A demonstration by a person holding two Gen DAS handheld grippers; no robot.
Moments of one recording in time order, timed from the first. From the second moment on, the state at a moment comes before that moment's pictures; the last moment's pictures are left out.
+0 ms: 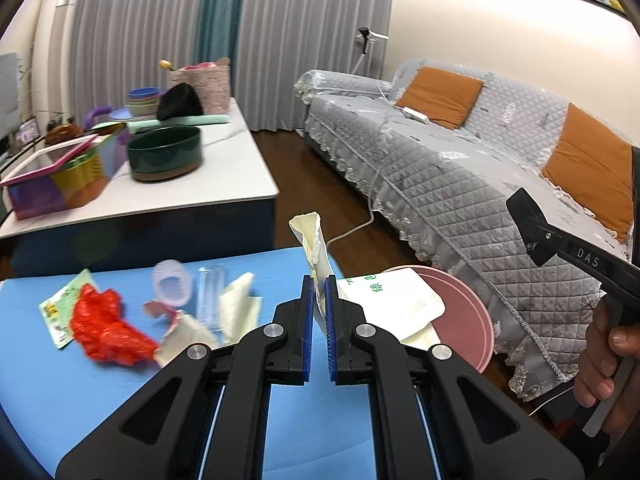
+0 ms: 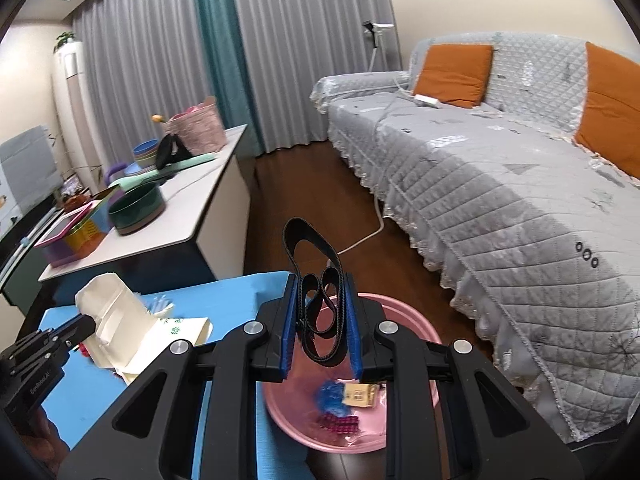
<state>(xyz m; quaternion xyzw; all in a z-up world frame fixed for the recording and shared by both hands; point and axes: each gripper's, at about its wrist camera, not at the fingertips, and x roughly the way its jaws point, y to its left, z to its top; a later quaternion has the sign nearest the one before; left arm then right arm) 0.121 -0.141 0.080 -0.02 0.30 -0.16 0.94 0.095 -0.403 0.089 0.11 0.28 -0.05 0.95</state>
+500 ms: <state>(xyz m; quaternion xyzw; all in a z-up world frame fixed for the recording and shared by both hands) 0.153 -0.201 0.050 0.00 0.32 -0.21 0.92 0.116 -0.427 0.063 0.12 0.31 -0.07 0.94</state>
